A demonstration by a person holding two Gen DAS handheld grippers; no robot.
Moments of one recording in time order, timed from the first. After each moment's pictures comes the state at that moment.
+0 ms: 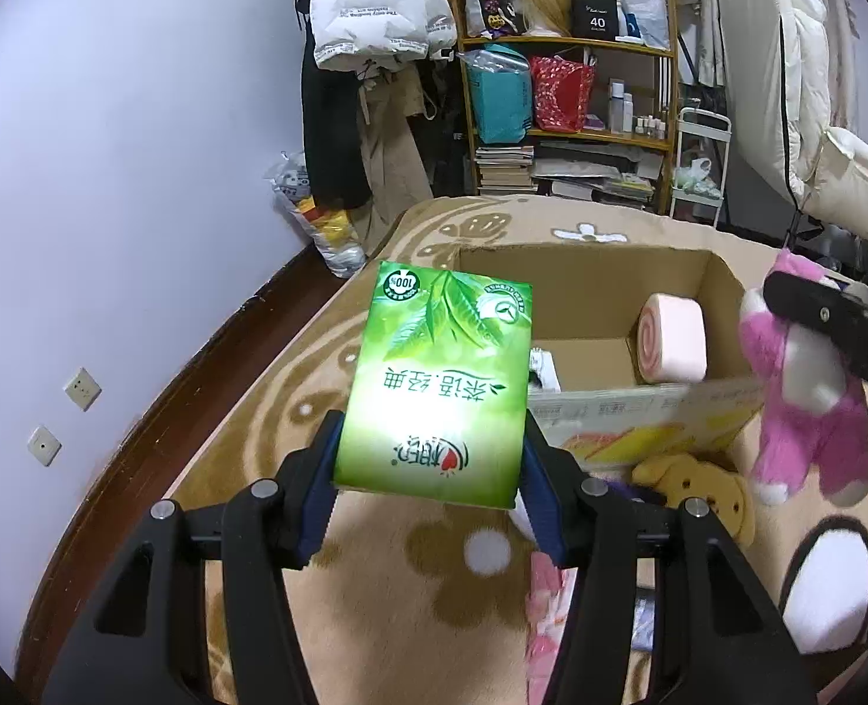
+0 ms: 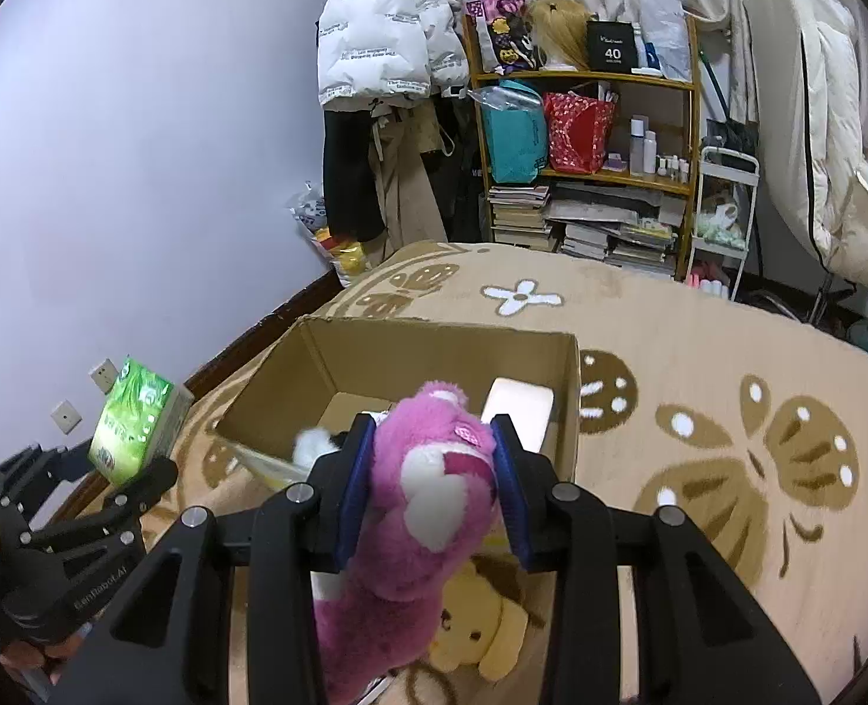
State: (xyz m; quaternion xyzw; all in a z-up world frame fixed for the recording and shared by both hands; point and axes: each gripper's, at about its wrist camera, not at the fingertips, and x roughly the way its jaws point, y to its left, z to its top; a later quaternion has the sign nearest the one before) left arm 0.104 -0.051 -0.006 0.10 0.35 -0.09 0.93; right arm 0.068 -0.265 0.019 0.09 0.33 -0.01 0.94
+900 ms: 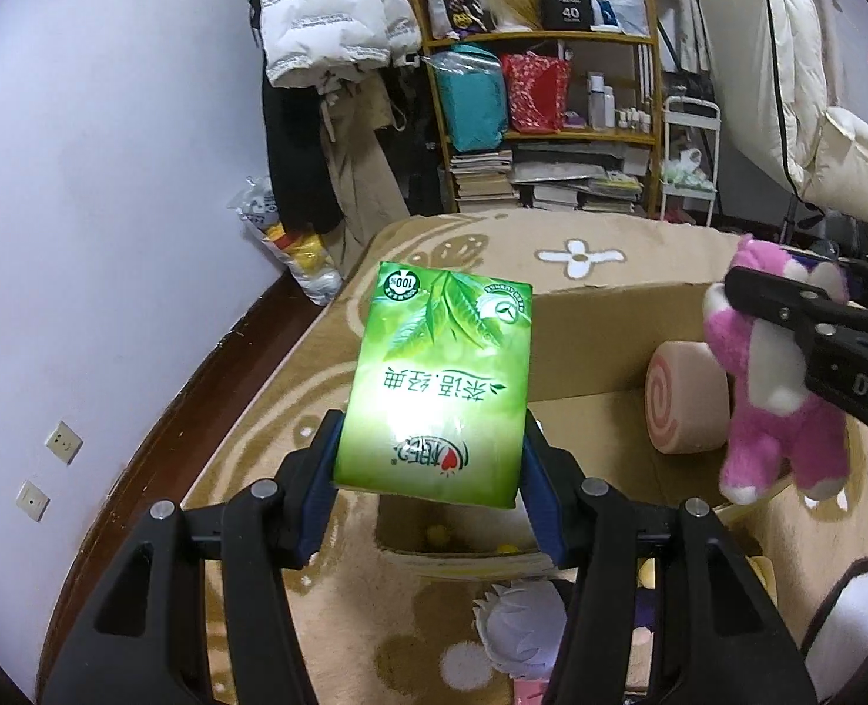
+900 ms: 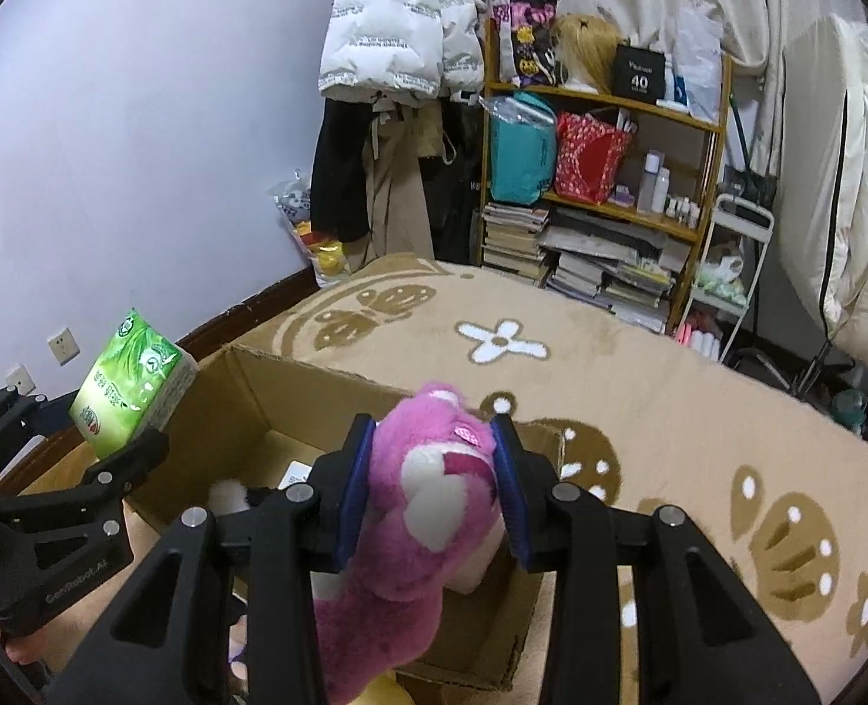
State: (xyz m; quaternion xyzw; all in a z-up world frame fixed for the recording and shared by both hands) left arm 0.173 -0.099 -0.022 0.13 0.34 -0.12 0.92; right arm 0.148 -0.282 0.007 0.01 0.32 -0.02 0.95
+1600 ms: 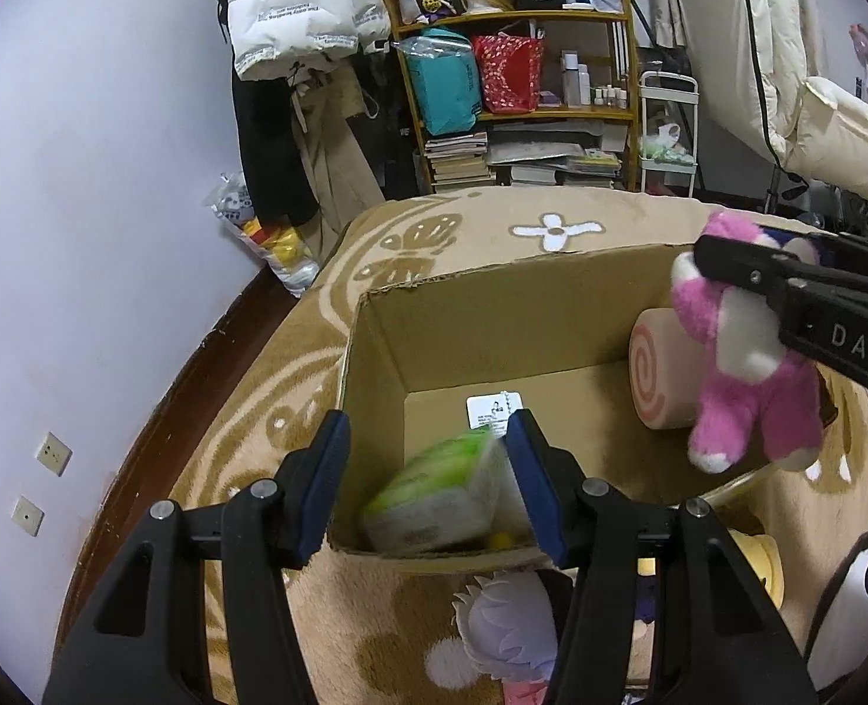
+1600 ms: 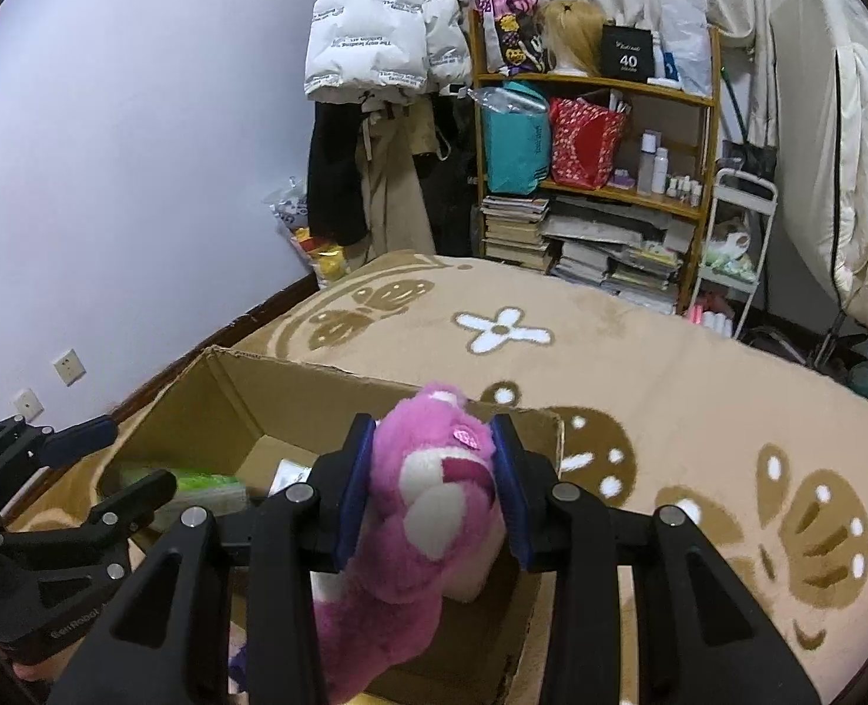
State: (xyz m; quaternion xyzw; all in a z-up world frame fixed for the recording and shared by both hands) left arm 0.171 -0.110 -0.037 0.15 0.35 -0.14 0.91; right arm 0.157 -0.300 -0.016 0.05 0.32 -0.02 0.95
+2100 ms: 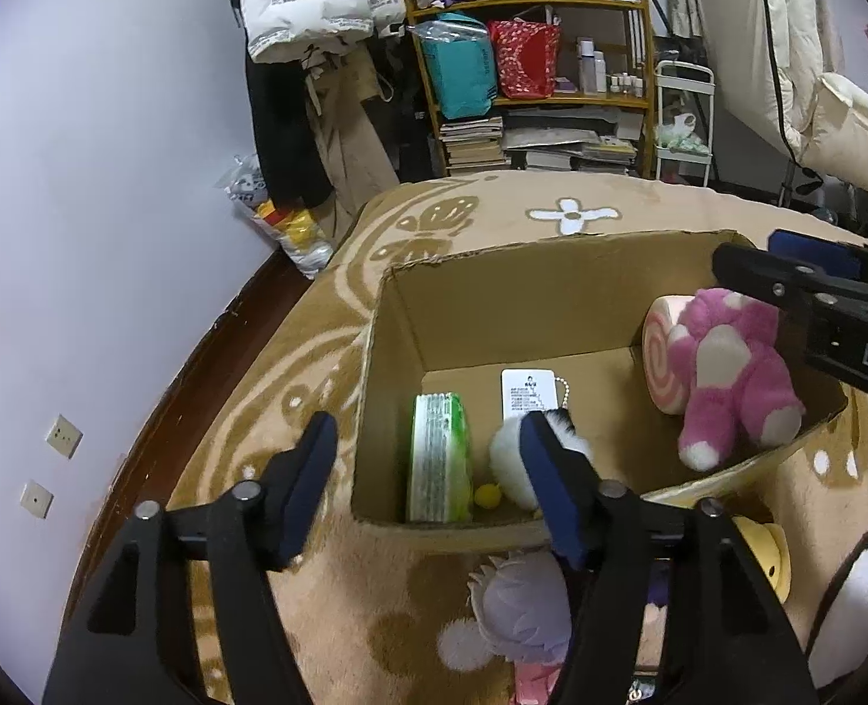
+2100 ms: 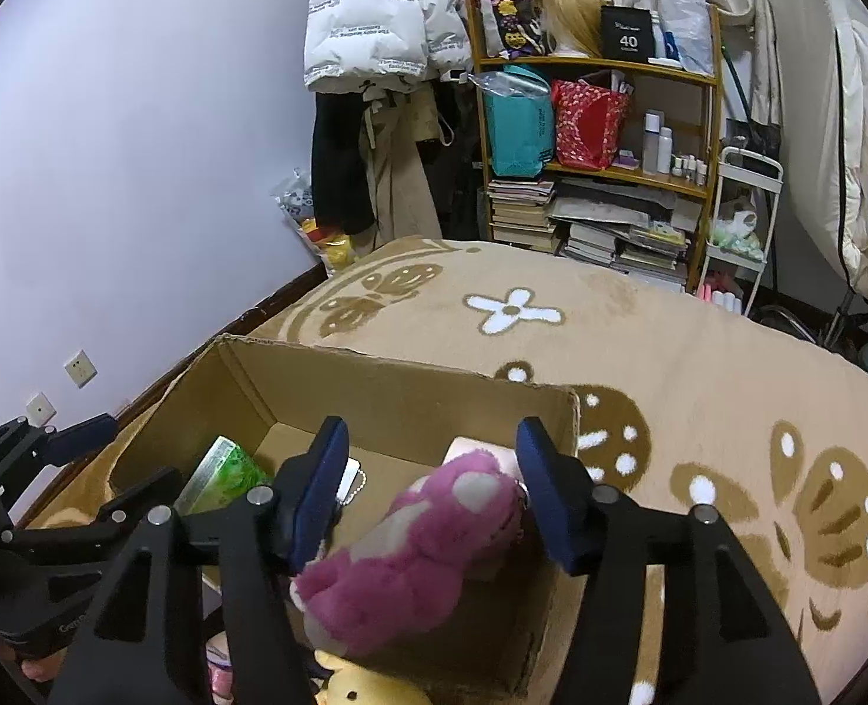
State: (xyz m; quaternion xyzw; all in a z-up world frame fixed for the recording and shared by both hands) left arm 0.168 -0.101 -0.037 0.15 0.37 -0.12 0.91; right arm 0.155 -0.298 -0.021 0.07 0.33 -0.01 0.94
